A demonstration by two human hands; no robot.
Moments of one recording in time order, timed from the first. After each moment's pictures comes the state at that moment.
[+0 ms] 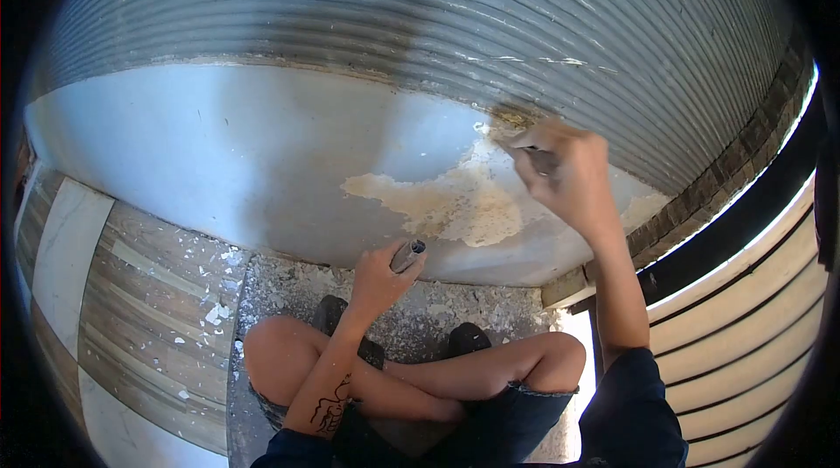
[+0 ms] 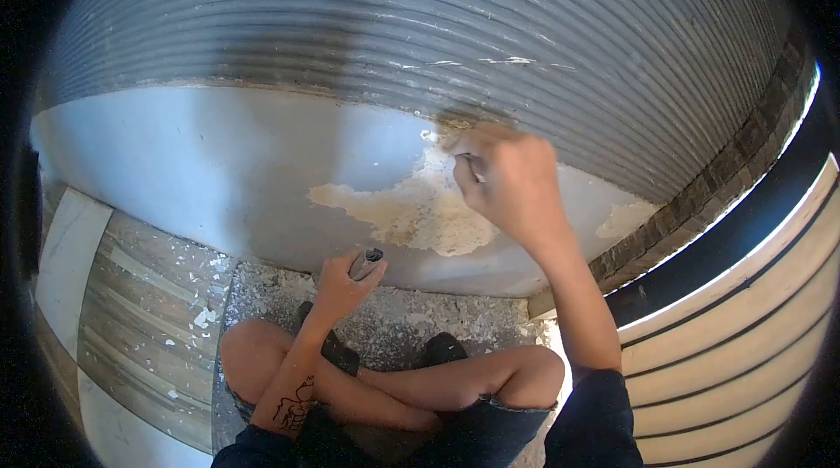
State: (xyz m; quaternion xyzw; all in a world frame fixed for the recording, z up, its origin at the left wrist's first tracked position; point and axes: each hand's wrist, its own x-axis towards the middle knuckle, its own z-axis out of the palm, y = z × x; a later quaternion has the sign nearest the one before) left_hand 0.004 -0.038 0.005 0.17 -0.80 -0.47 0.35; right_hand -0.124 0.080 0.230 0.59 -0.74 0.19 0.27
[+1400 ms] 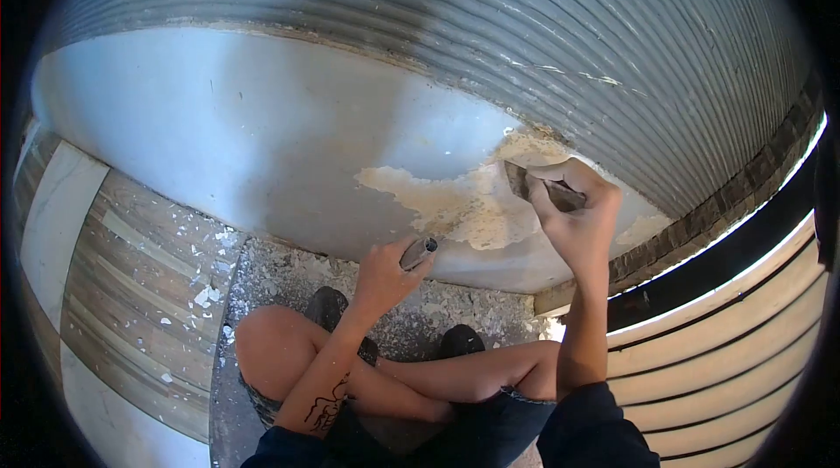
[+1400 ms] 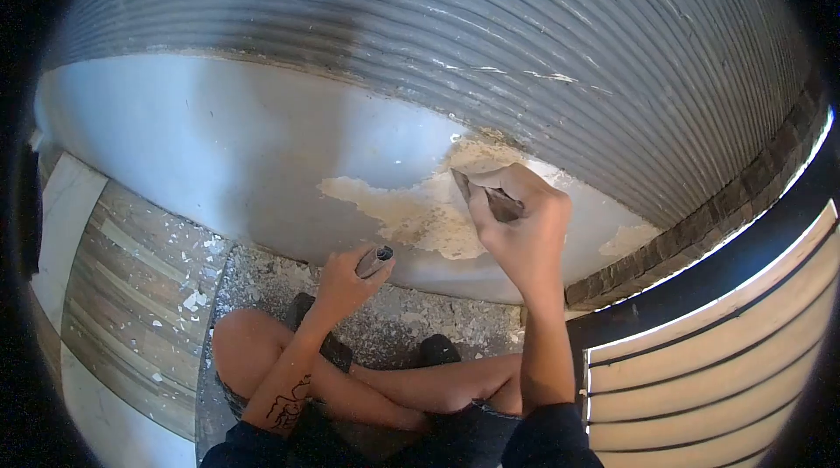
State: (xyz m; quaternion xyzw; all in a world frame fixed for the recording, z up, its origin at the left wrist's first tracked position) left_hand 0.005 -0.040 0.011 0.20 -0.80 -0.47 0.32; right_hand -0.115 0.075 0.189 0.54 -0.71 0.38 0.26
